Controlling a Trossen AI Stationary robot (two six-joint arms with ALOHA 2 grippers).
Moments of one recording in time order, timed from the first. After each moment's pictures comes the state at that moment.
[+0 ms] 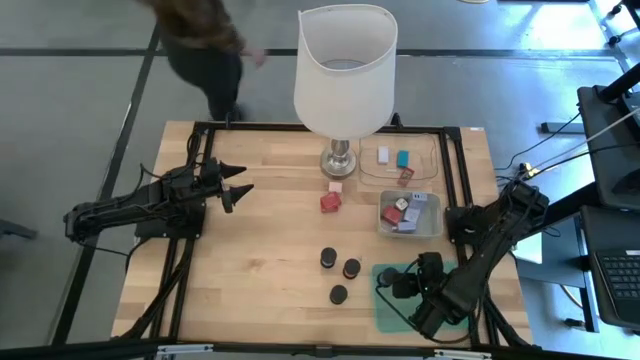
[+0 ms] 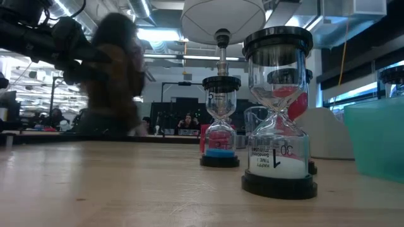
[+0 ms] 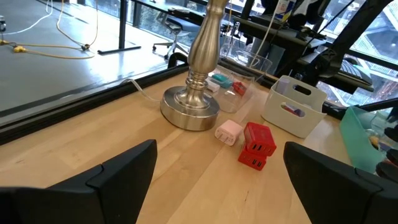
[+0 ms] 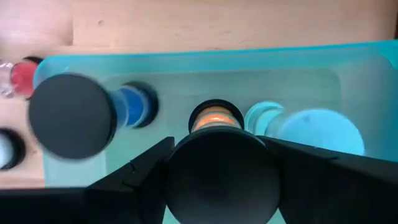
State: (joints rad) left arm 0.29 0.13 0.16 -0.21 -0.16 -0.32; right arm 0.92 1.72 1.29 -1.28 0.20 2.47
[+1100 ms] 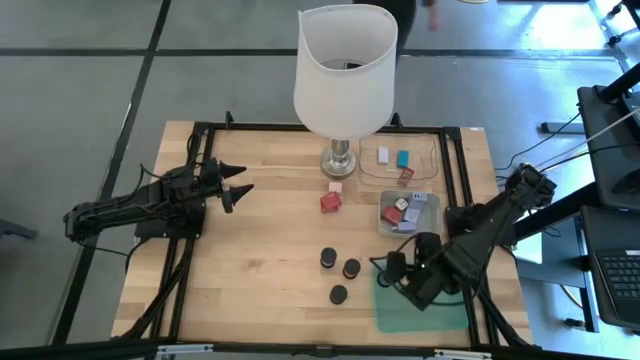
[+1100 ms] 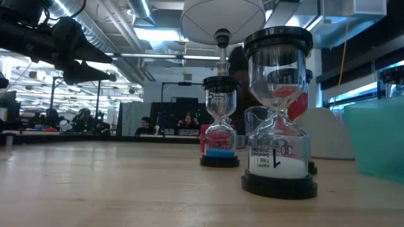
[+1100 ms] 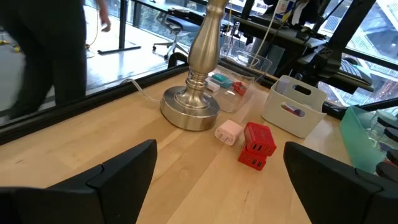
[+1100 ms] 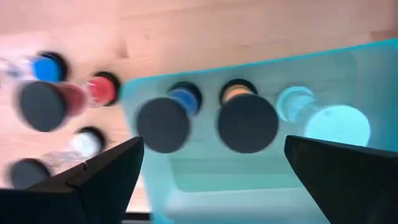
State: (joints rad) left arm 0.29 0.13 0.16 -0.21 -0.16 -0.32; right arm 0.77 1.57 1.35 -1.30 0.14 2.42
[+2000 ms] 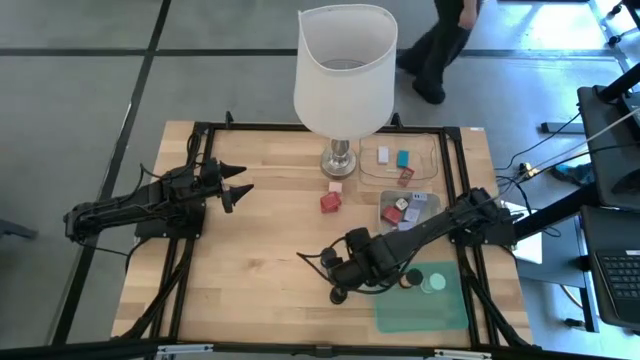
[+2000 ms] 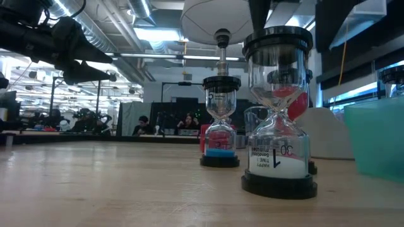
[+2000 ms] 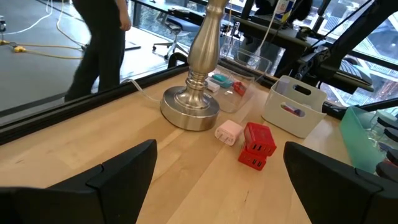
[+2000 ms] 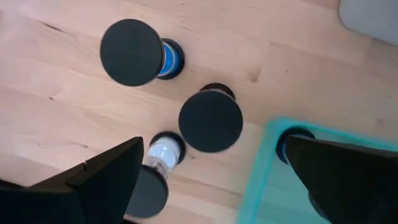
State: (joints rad) left arm 0.29 0.13 0.16 -0.21 -0.16 -0.32; right arm 0.49 2.00 1.86 -1.33 0.16 1.77
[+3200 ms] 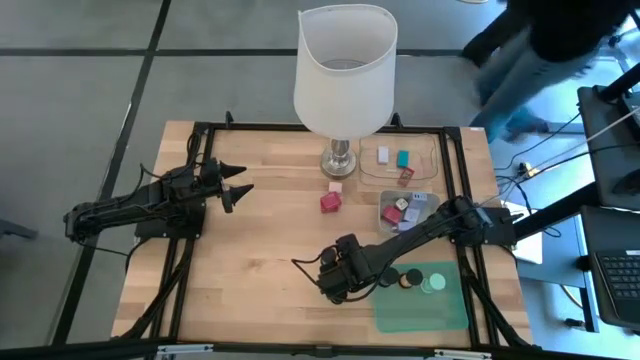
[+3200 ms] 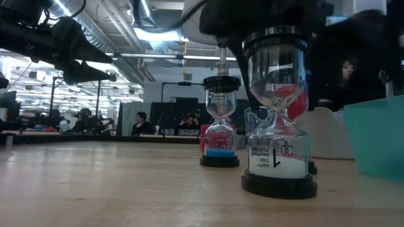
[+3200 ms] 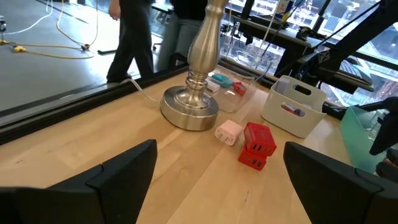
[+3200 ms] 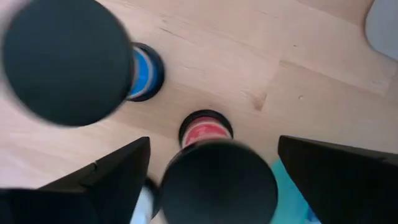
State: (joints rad) left arm 0.29 0.13 0.16 -0.21 -0.16 -0.32; right arm 0.47 2.16 1.82 -1.27 0.20 1.69
